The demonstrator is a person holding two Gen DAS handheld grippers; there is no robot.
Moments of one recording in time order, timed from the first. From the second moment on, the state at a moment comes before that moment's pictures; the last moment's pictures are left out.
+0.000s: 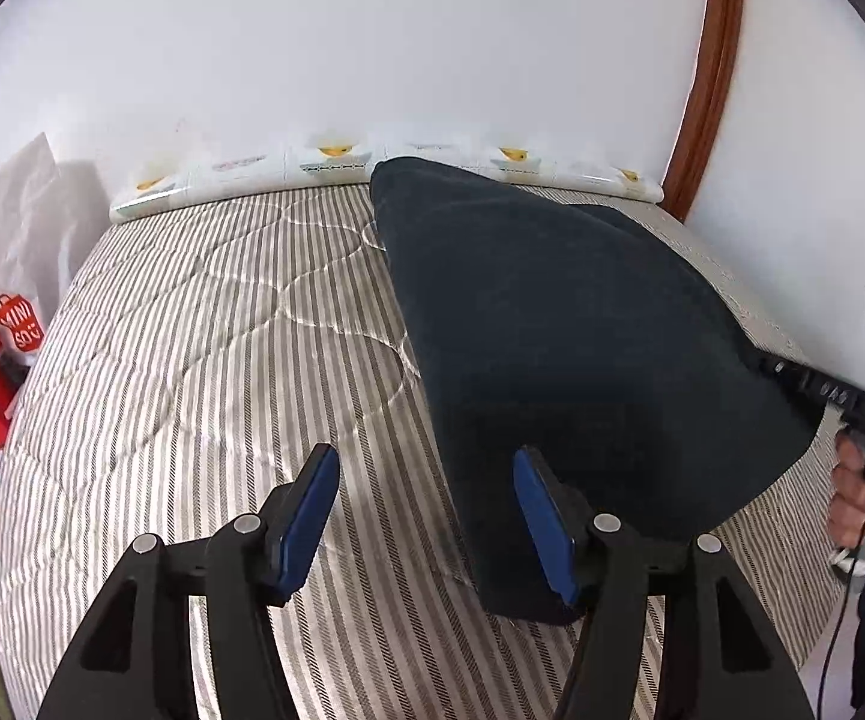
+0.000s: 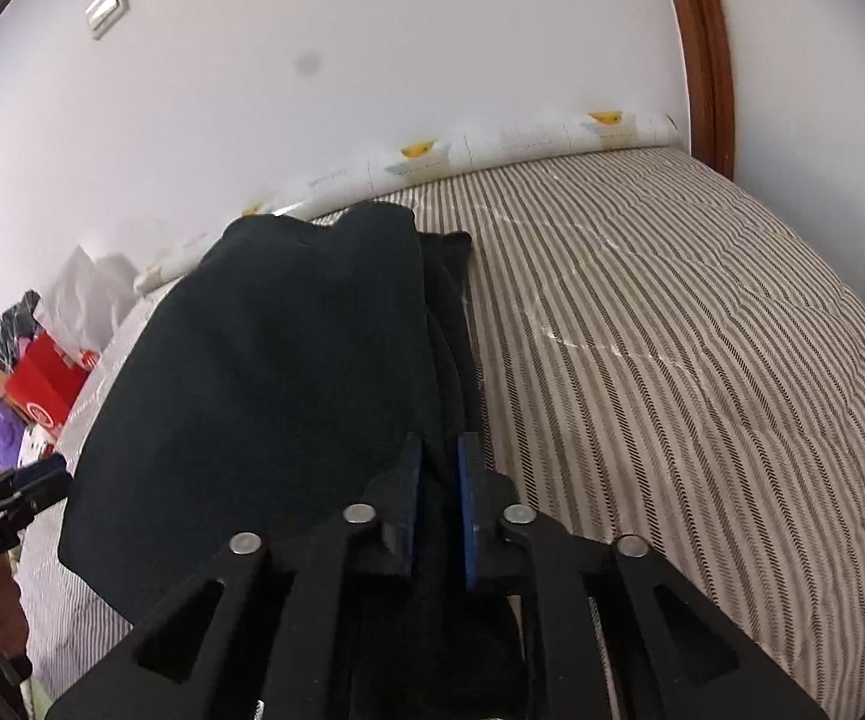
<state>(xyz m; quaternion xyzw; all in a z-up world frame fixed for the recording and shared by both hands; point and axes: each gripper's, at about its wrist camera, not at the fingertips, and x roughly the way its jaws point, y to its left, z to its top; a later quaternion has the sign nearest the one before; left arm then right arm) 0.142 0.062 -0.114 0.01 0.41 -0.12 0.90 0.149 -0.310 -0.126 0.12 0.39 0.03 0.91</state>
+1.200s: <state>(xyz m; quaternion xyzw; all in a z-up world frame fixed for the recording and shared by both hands) 0.212 0.054 -0.119 -0.02 0.43 -0.14 0.89 0.323 -0.320 -0.118 0.12 0.45 0.03 0.89</state>
